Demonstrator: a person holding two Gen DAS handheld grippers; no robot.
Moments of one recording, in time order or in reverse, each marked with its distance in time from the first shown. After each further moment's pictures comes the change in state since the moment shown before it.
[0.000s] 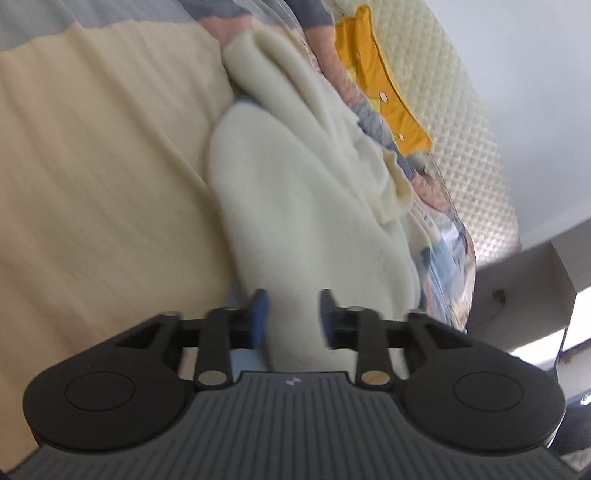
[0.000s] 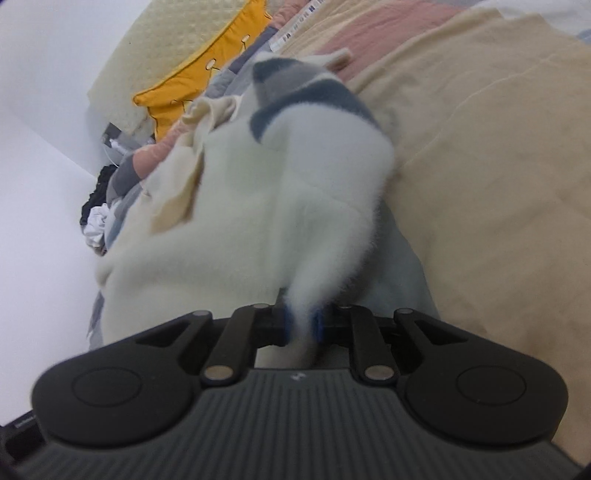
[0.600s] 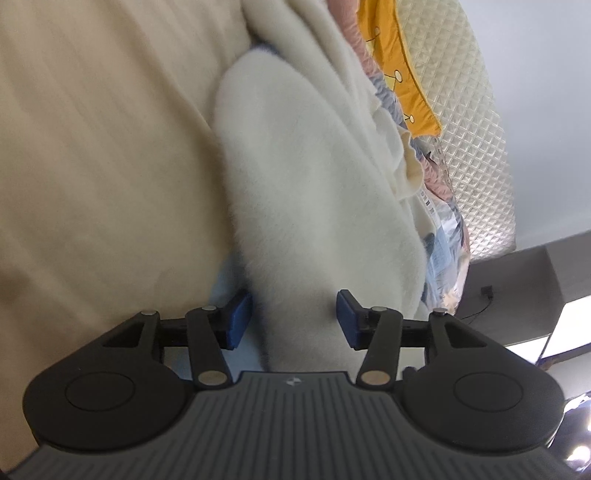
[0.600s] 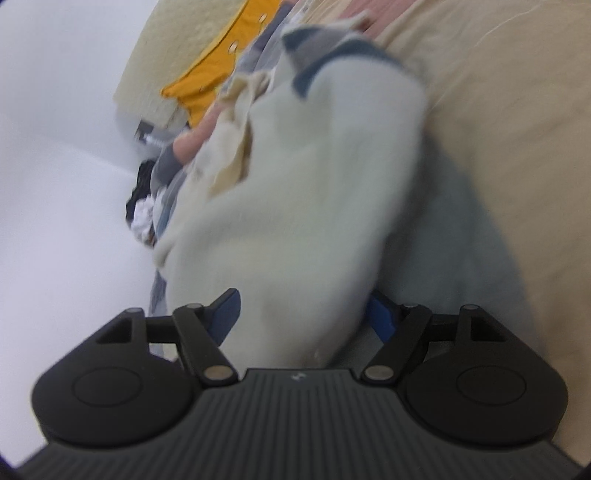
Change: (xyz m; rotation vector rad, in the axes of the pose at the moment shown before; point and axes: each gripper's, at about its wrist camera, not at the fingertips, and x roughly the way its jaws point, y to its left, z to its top) left arm 0.041 0.016 -0.004 -0.127 0.099 -0.040; right arm -0.010 0.015 -0.023 0.107 0.118 0.166
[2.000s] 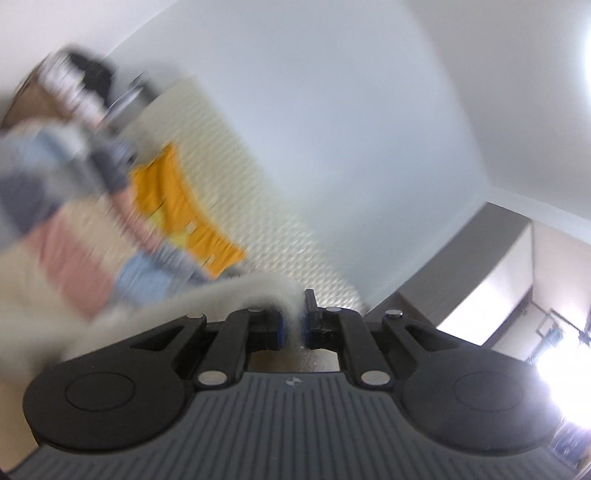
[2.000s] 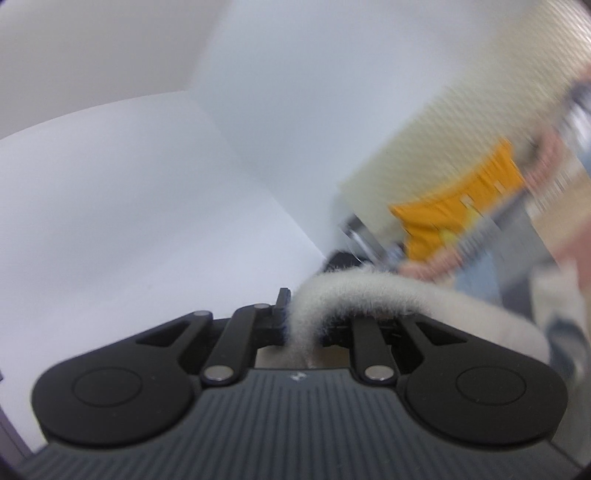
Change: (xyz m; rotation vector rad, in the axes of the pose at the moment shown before) left arm -0.280 -0.240 -0.011 0.413 -0.427 -0.429; right arm -0.209 0.221 0.021 -0.458 -0.381 0.518
